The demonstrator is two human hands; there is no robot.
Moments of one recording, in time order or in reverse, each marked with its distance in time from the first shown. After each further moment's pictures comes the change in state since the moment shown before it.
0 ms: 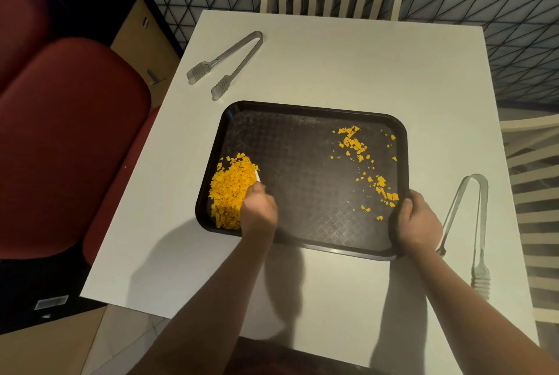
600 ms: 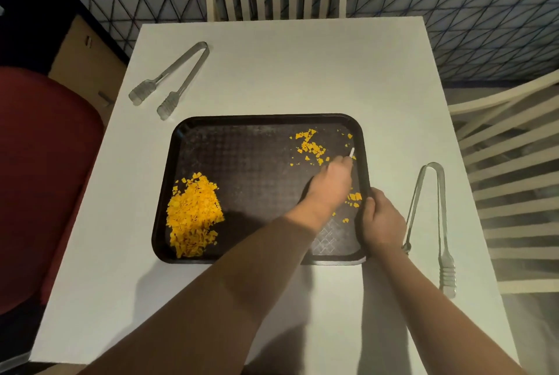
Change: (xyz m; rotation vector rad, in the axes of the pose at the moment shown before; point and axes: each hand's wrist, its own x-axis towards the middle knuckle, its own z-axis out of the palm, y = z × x) left_hand -0.010 0.167 0.101 0.227 -0.466 0.676; right_hand 0.002 0.004 0.005 0.061 -0.017 0.019
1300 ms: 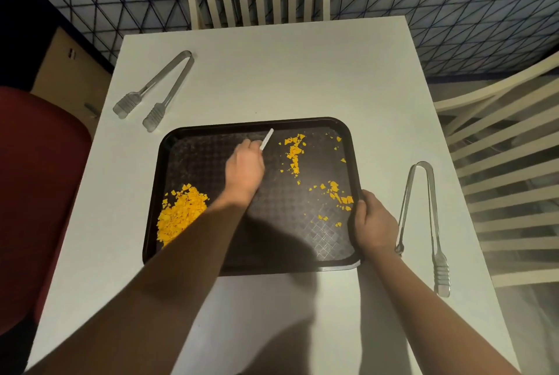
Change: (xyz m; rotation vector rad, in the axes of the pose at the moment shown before) left_hand 0.004 -0.112 -0.068 0.211 0.277 -0.215; right_hand 0.000 -0.002 -0.002 0.011 -0.003 -0.008
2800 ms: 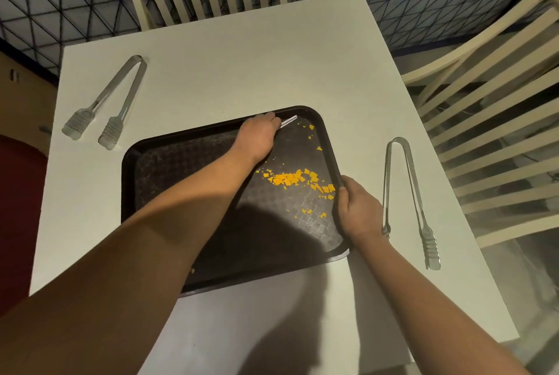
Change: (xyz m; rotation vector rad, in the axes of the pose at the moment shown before) left_hand 0.064 0.062 0.015 0.300 -0.195 0.563; right_hand -0.002 -0.006 -0.006 0.019 -0.037 0.018
